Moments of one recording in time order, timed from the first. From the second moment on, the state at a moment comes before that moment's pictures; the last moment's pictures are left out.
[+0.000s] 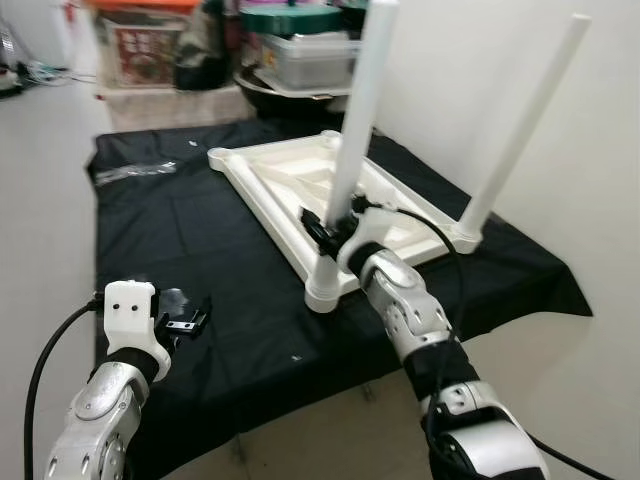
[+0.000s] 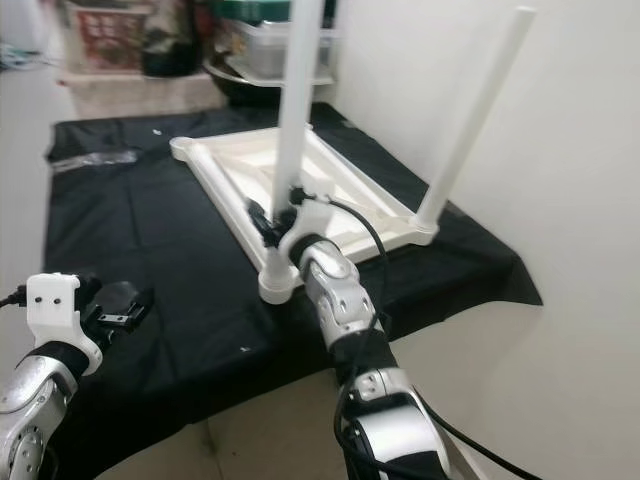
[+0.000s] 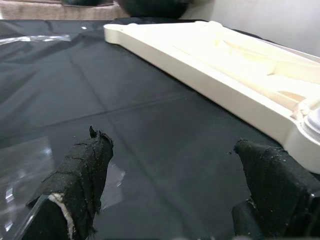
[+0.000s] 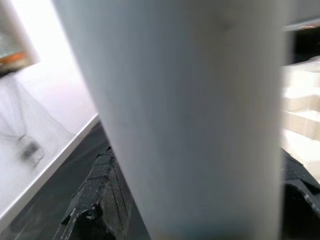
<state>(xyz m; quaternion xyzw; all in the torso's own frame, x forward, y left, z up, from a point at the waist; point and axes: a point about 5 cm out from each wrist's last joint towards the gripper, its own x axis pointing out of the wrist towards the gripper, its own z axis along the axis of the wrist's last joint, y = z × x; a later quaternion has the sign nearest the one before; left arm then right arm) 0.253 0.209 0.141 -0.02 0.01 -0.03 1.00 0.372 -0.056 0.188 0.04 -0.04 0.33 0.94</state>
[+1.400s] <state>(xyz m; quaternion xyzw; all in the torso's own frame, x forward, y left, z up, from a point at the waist) 0.256 0.212 0.141 -0.02 0.00 -0.03 1.00 0.342 -0.039 0.198 0.08 -0.07 0.47 0.88</state>
